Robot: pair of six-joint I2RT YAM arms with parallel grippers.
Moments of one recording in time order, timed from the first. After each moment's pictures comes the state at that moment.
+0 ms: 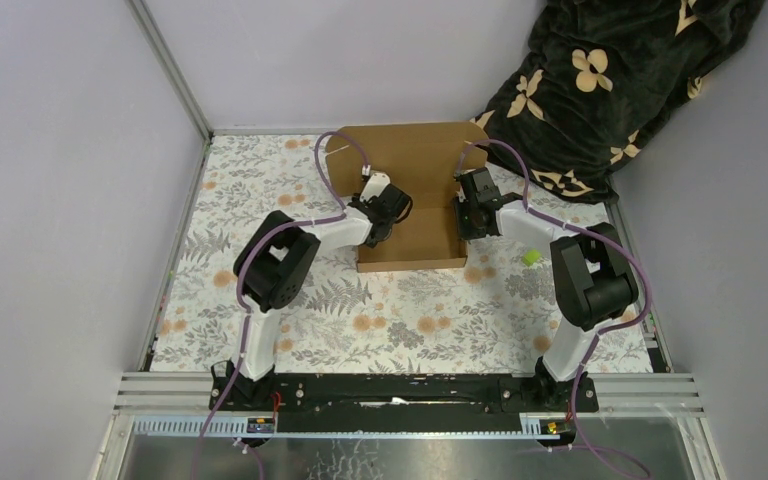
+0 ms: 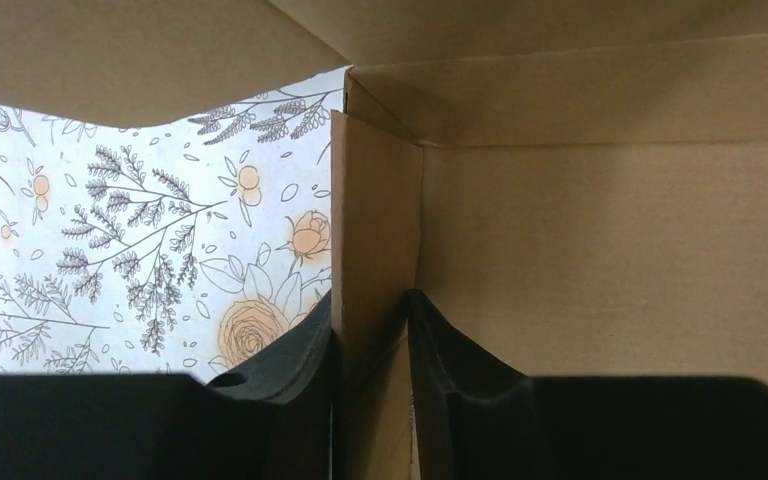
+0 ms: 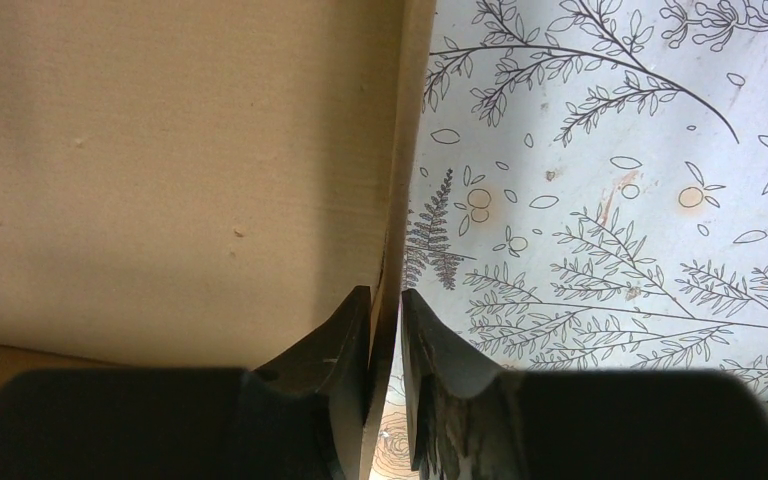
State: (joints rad) left arm -0.63 2.07 1.36 -0.35 -0.71 -0.41; right arm 0.39 1.78 1.13 -0.37 0.05 0.20
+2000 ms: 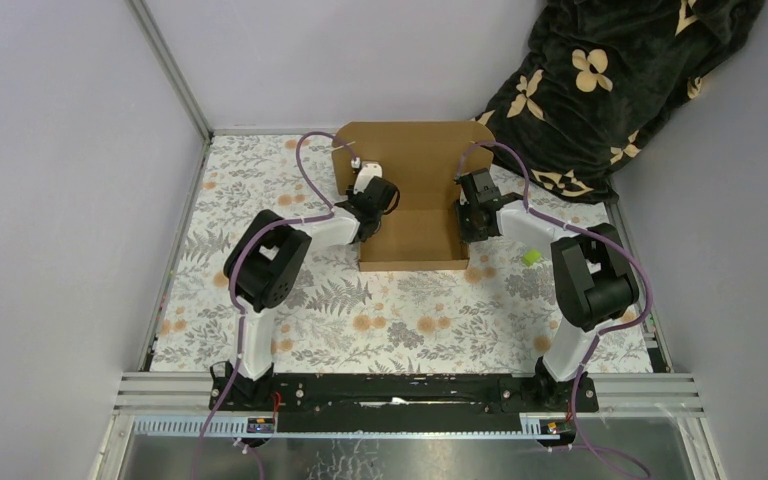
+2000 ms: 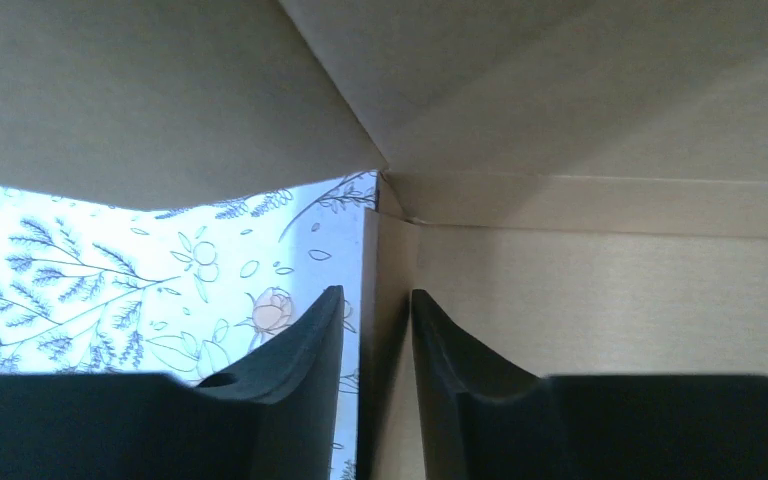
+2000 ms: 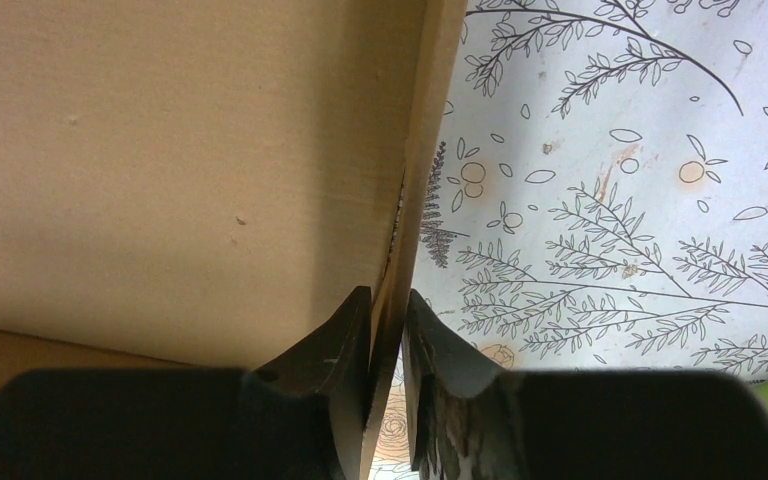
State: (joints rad) left arm -0.57 2.03 1.28 -0.09 -0.58 -0.38; right arm 0.39 1.77 1.13 -0.41 0.05 0.19
